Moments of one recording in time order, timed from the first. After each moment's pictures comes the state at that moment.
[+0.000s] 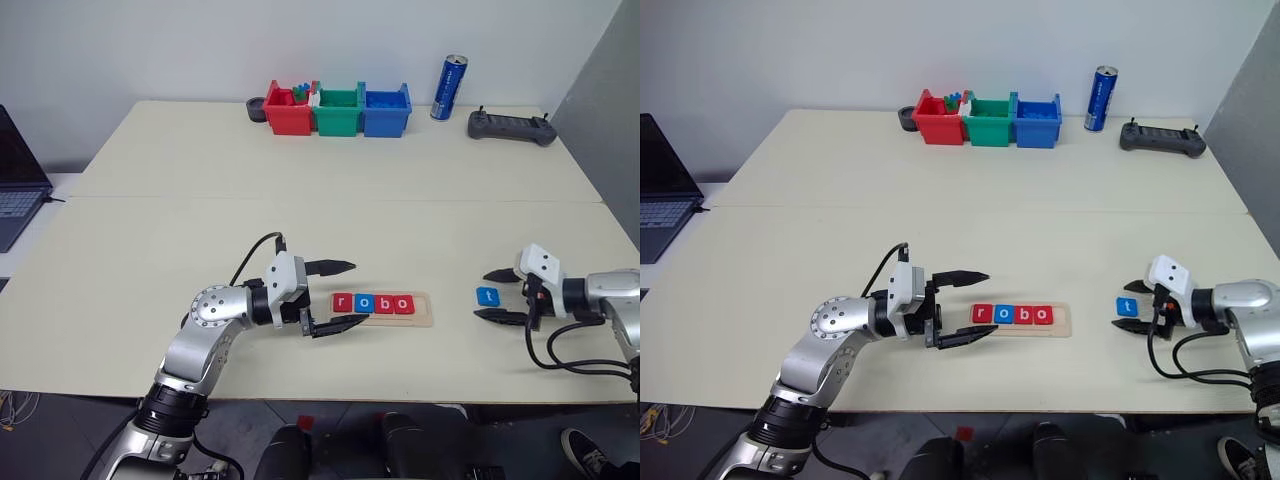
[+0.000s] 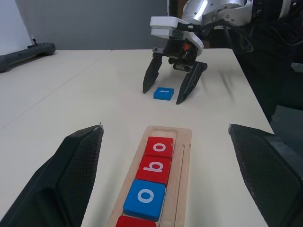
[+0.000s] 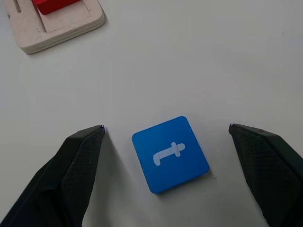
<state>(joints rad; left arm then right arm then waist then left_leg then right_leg) -0.30 0.45 -0.17 -0.12 -0.38 0.10 -1.09 -0.40 -0.89 0.04 0.41 0.18 0.13 1.27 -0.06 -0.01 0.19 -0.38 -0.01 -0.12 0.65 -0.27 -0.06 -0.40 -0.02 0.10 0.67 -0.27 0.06</state>
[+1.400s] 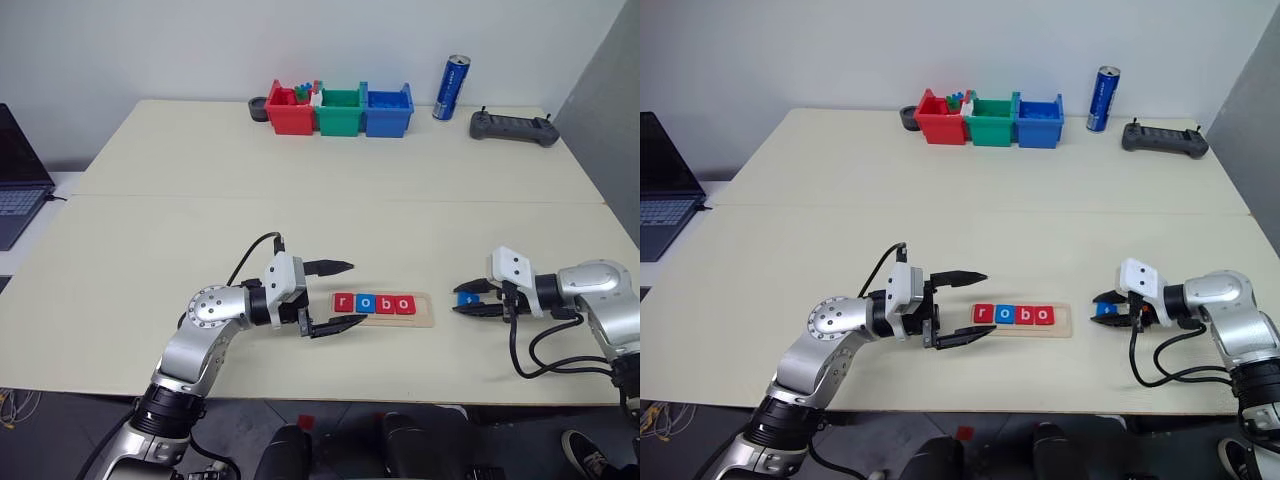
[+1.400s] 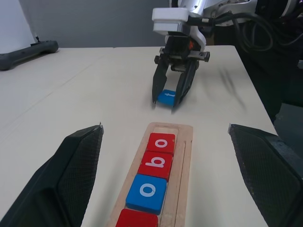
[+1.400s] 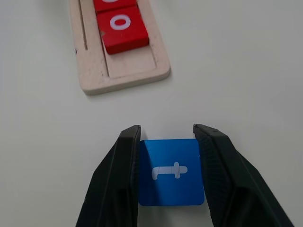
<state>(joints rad) -0.29 0.46 -0.17 -0.13 -0.38 0.11 -1.08 -0.40 -0.85 0.12 0.25 0.14 0.12 1.33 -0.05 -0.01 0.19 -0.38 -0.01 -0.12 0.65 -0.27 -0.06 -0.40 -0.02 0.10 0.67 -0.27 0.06</state>
